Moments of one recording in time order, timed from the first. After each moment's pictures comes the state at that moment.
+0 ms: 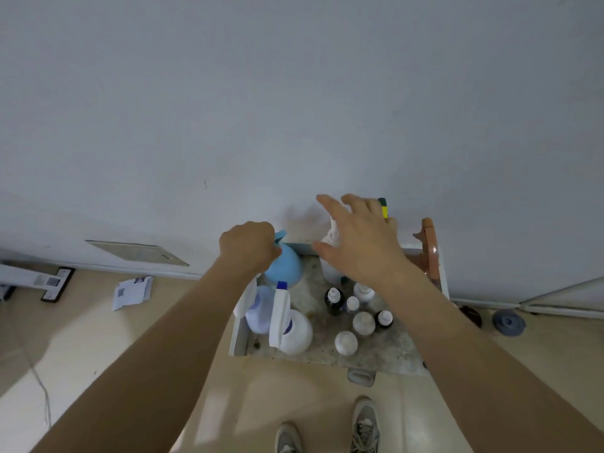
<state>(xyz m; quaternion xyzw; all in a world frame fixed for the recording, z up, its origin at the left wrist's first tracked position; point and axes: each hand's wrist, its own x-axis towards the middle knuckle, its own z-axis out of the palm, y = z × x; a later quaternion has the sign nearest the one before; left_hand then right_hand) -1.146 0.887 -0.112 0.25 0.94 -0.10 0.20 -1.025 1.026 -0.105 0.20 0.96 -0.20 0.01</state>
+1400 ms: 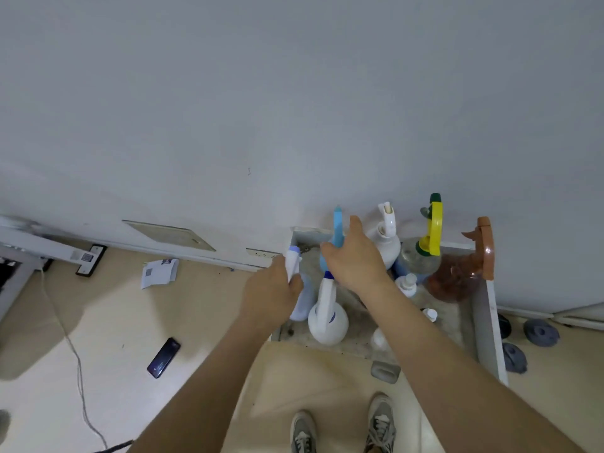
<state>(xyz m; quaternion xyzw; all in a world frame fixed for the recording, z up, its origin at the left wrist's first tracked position) -1.099 0.801 -0.144 0.15 0.95 0.14 0.23 -1.057 0.948 -0.129 0.33 0.80 -0.50 0.05</state>
